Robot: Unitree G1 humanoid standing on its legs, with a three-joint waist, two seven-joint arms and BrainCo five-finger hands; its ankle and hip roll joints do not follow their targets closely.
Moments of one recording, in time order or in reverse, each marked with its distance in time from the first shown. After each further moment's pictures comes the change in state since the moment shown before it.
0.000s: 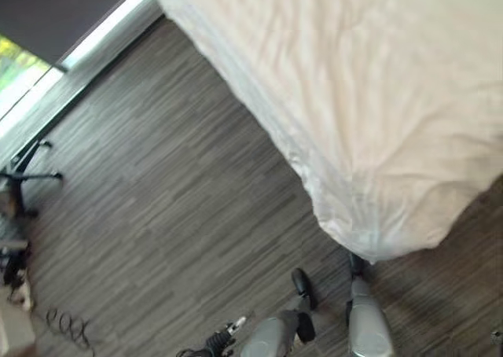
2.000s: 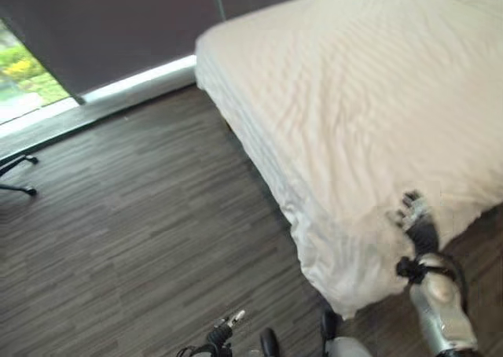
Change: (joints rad) left arm 0.003 -0.030 0.030 -0.066 0.013 -0.012 0.116; right arm 0.011 0.341 0.568 -0.723 -0.056 -0.111 -0.045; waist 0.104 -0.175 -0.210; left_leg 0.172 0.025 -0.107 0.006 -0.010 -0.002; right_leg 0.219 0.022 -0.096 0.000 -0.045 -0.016
